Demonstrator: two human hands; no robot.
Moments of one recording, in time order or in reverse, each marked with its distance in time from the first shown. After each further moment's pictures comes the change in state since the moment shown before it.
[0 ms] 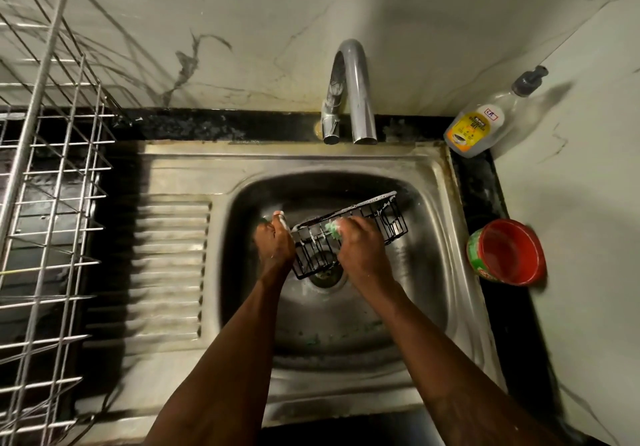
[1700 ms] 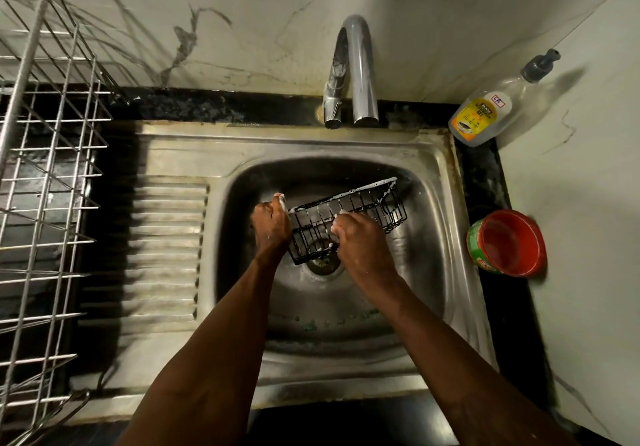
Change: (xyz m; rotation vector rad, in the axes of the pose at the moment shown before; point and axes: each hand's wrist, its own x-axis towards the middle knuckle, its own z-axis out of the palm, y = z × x) left_hand 0.005 -0.002 0.000 0.099 0.007 0.097; right_hand -0.012 -0.004 -0.007 -0.027 -0.042 -0.112
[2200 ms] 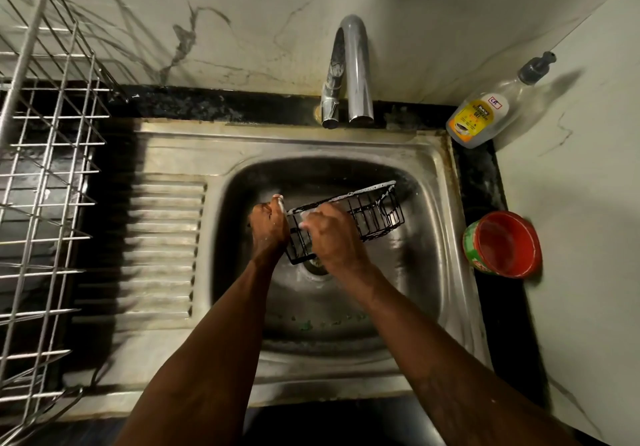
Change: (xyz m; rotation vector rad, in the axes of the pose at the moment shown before) left_hand -0.006 0.007 0.000 -0.217 0.057 -0.098; right_hand 0.015 -0.027 0.012 0.023 -0.046 -0.068
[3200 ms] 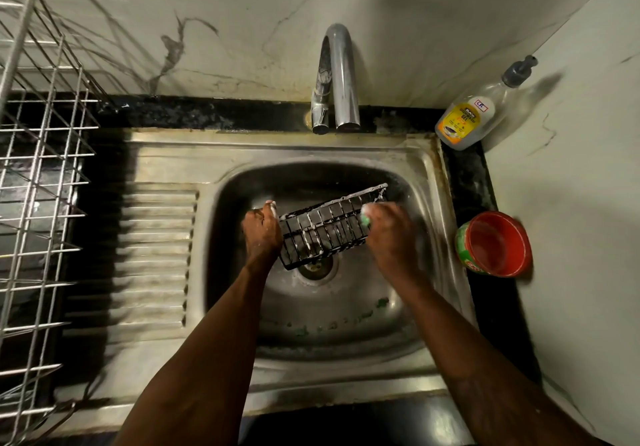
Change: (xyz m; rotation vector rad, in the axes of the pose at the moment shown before) left_hand 0.014 -0.013 0.003 0.127 -0.043 0.137; right_hand -0.019 0.080 -0.038 -0.017 0.263 0.235
